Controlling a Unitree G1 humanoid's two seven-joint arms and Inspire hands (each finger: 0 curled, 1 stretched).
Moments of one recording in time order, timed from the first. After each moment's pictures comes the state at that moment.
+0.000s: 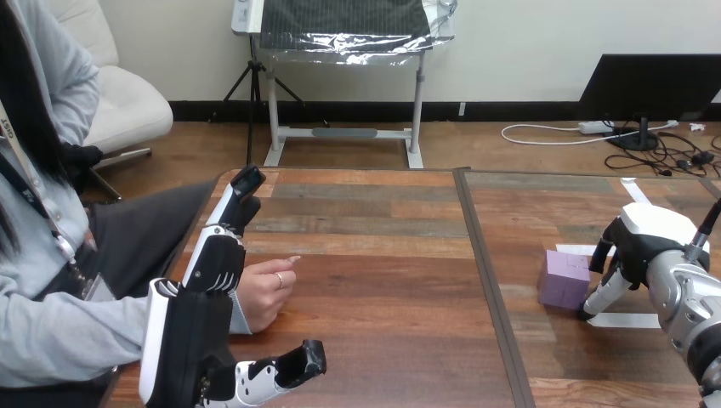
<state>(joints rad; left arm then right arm) 0.19 0.02 -0.02 0.37 -0.03 -1.22 -0.14 -0.81 -0.51 0.41 1.36 -0.66 -0.01 -0.08</state>
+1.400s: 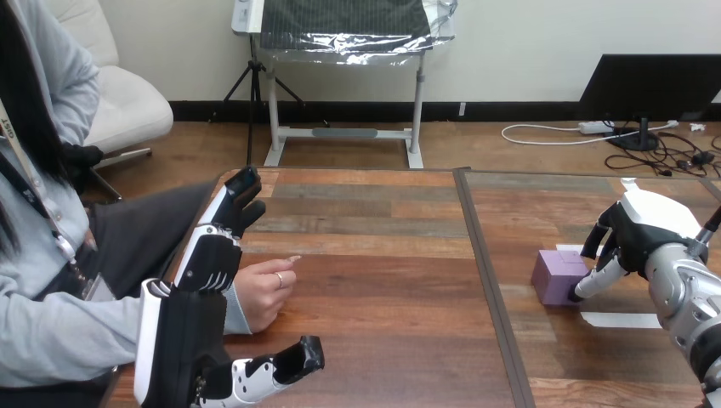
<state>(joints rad) 0.18 0.02 -0.01 0.37 -0.03 -1.23 -0.11 -0.81 -0.51 0.36 1.36 -0.62 -0.08 -0.13</state>
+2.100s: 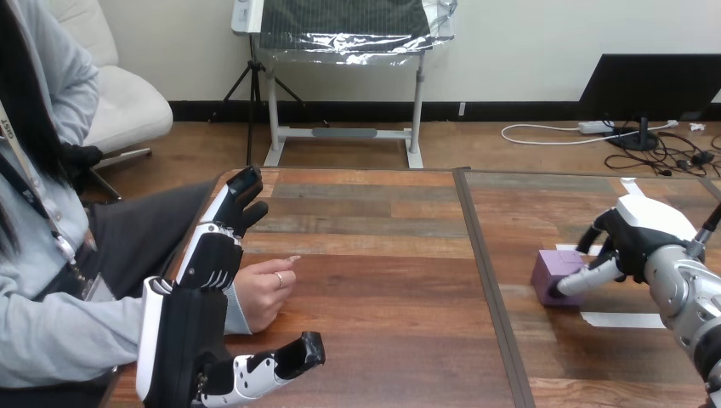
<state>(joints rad) 0.17 0.03 -0.01 0.40 -0.02 -1.23 -0.11 -0.81 -0.52 0.36 1.36 -0.62 -0.11 -0.07</state>
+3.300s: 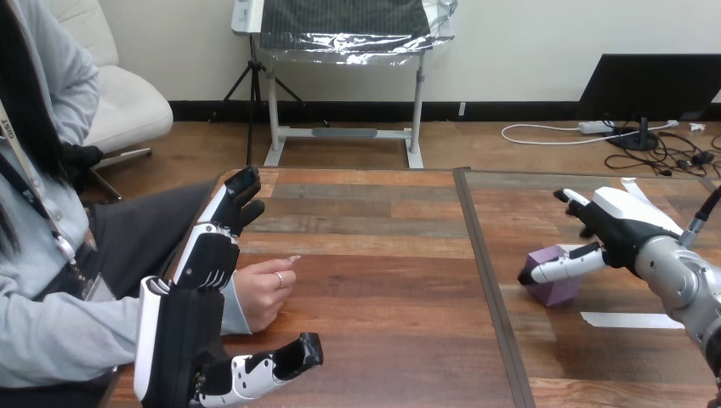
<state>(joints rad) 0.15 0.03 0.01 0.44 -0.01 -1.27 -0.10 -0.82 -0.54 0.34 1.35 -0.59 -0.29 0.03</state>
